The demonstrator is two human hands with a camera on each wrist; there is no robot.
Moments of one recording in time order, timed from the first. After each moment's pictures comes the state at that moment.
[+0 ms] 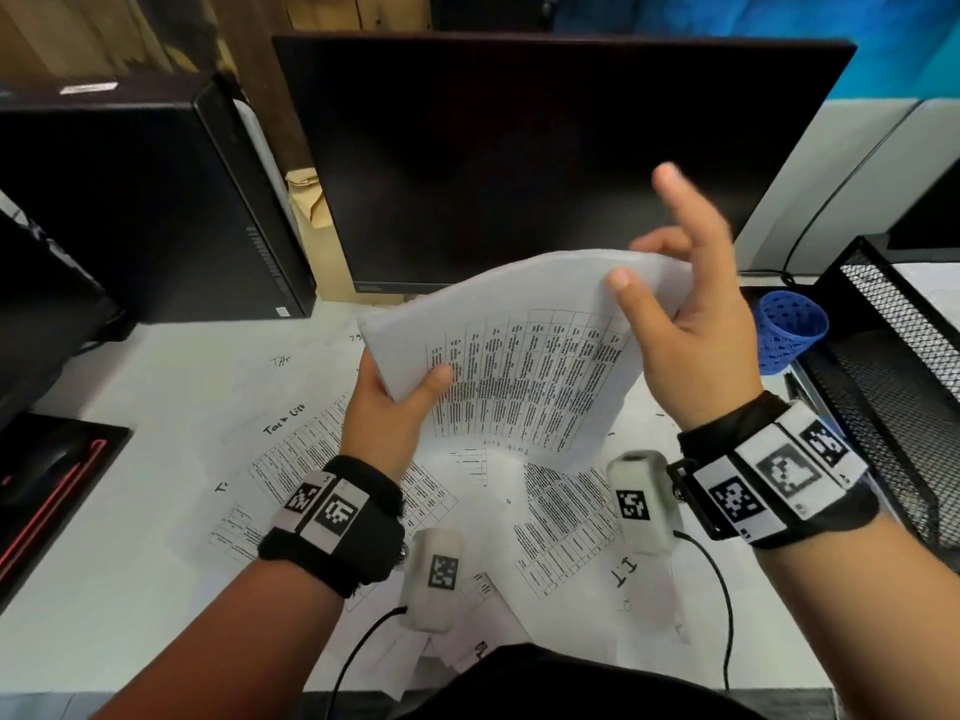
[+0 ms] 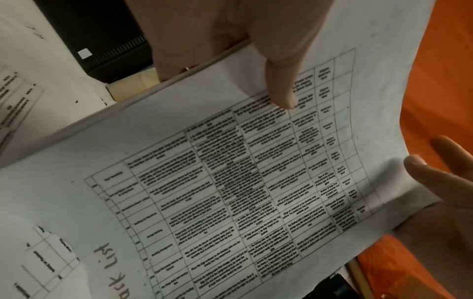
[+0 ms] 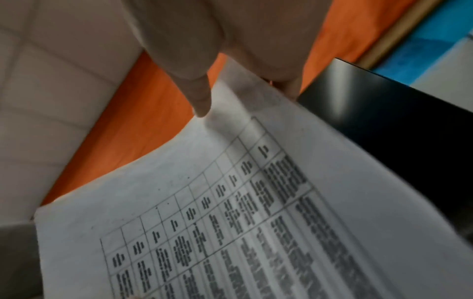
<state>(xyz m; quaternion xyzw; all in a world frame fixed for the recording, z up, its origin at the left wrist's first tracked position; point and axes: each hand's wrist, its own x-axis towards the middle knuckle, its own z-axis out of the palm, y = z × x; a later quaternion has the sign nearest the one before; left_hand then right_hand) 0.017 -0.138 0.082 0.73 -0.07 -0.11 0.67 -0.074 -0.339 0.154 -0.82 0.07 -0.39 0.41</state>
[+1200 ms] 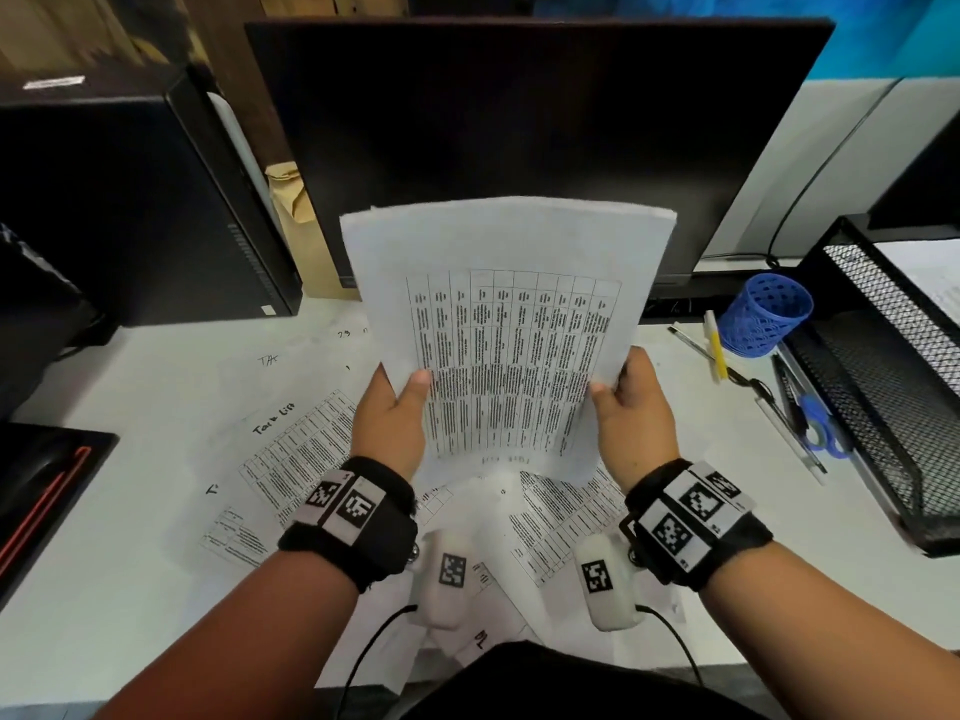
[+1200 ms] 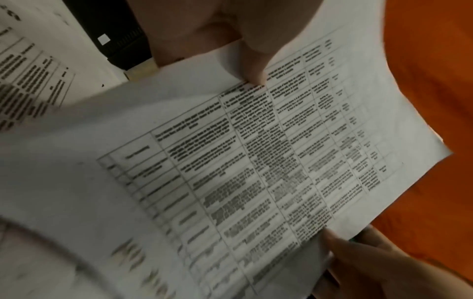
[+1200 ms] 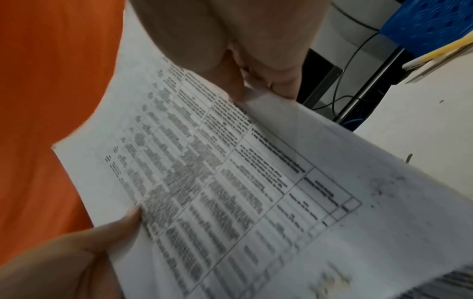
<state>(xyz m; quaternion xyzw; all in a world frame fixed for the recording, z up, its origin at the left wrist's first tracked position) 0.008 -0.148 0.072 0.78 -0.04 -0.11 0.61 -0.086 -0.328 0.047 -0.75 0.28 -0.23 0.55</state>
